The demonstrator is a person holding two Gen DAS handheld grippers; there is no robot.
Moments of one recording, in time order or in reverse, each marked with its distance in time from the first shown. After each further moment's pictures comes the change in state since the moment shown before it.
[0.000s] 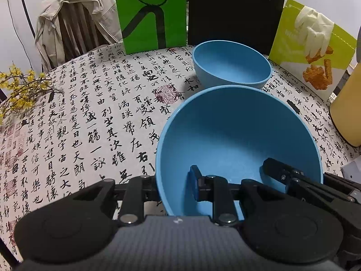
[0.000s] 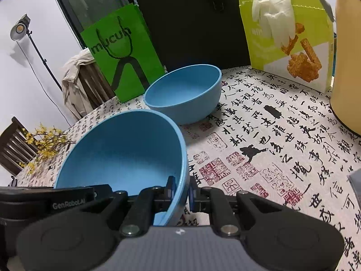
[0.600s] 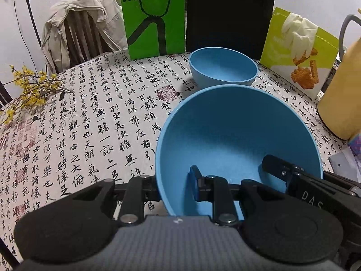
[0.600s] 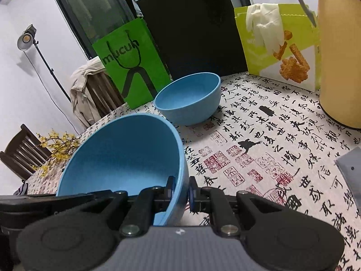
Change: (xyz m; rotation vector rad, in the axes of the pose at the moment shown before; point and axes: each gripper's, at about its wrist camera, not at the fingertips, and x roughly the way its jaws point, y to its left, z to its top) left arm -0.045 -0.004 -0.032 -0.001 -0.056 0.004; right arm -0.044 0.002 -0.022 0.020 -0.051 0.031
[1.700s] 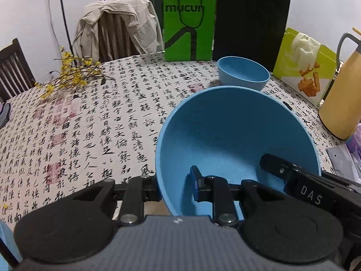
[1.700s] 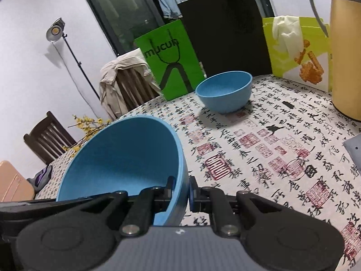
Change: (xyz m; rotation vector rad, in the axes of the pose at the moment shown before) left arm -0.078 0.040 -0.069 -0.108 -0.074 0.061; right arm -0.058 0.046 -0.049 -0.075 -0.014 0.104
